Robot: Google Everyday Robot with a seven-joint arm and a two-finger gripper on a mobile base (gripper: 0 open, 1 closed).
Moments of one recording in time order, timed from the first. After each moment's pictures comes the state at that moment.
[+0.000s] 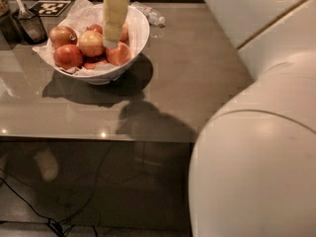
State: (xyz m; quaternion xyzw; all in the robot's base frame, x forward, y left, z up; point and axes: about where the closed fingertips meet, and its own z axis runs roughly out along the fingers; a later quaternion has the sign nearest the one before) arm 0.627 0.081 1.021 -0.70 0.69 0.01 0.20
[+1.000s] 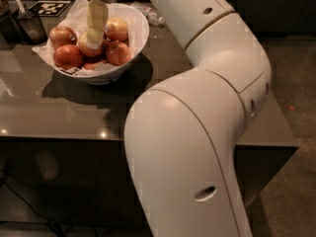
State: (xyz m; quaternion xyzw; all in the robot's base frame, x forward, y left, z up) arm 0.696 0.138 0.981 -0.68 0.70 0.02 0.21
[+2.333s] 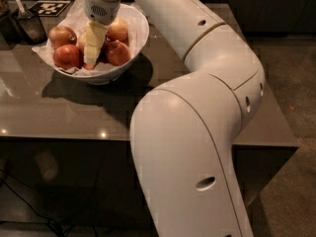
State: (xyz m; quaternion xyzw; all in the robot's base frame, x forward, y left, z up) arm 0.706 0.159 0.925 -0.68 0.70 0.06 0.20
